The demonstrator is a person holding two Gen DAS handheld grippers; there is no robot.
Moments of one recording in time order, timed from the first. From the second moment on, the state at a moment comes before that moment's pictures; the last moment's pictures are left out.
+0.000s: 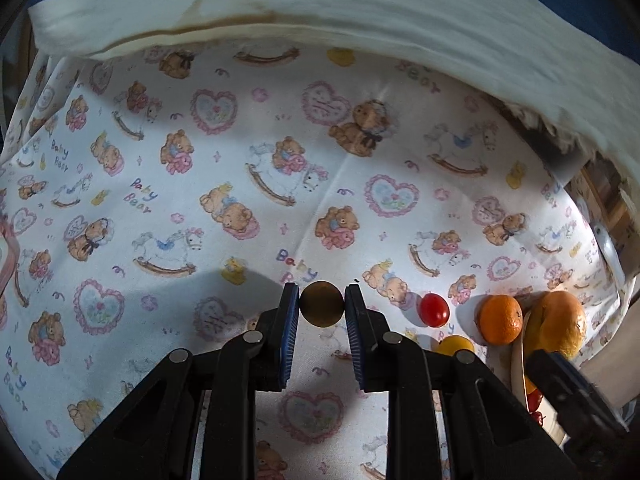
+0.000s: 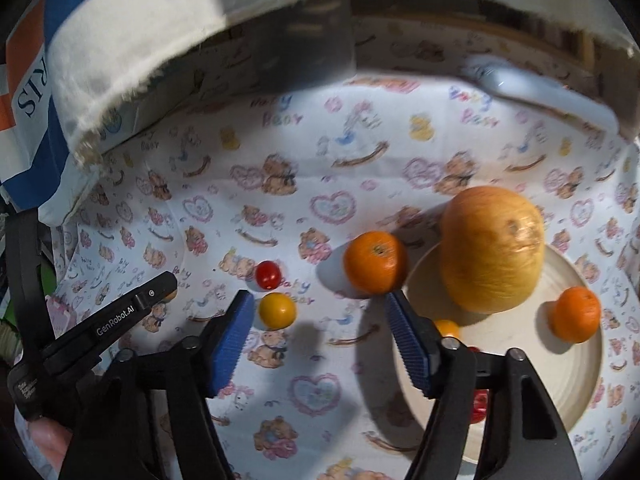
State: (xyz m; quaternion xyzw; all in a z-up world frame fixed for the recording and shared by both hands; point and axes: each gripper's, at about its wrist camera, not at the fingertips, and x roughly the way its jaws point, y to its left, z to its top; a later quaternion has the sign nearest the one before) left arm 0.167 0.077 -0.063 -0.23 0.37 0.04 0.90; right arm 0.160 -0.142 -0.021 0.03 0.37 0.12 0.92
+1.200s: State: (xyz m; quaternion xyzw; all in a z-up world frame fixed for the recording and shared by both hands) left arm 0.149 0.030 -0.035 -0.14 0.30 0.06 0.94; right arm 0.164 -0.139 -0.041 0.01 0.38 0.15 0.91
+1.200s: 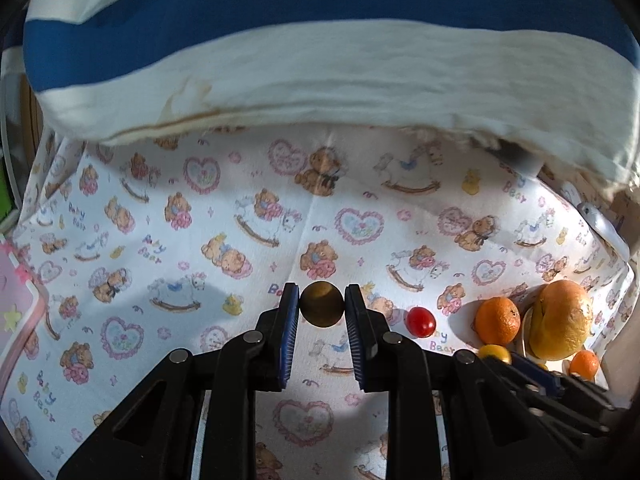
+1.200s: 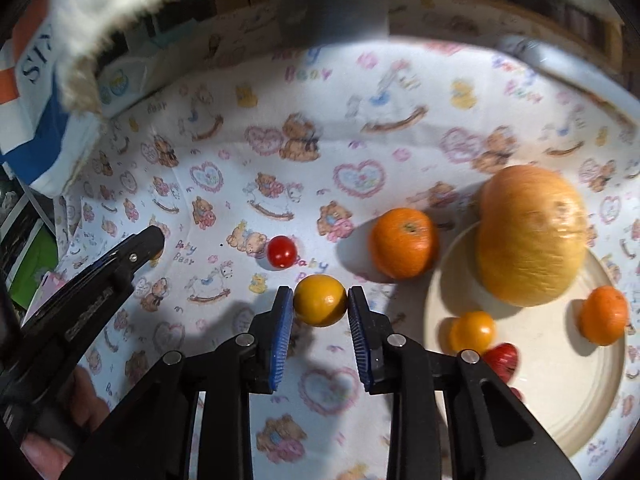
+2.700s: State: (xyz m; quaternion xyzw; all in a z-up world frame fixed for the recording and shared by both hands) left arm 0.088 -0.072 0.015 -0.02 0.20 -0.14 0.97; right arm 0.049 -0.292 0.008 0.01 0.18 0.09 0.98
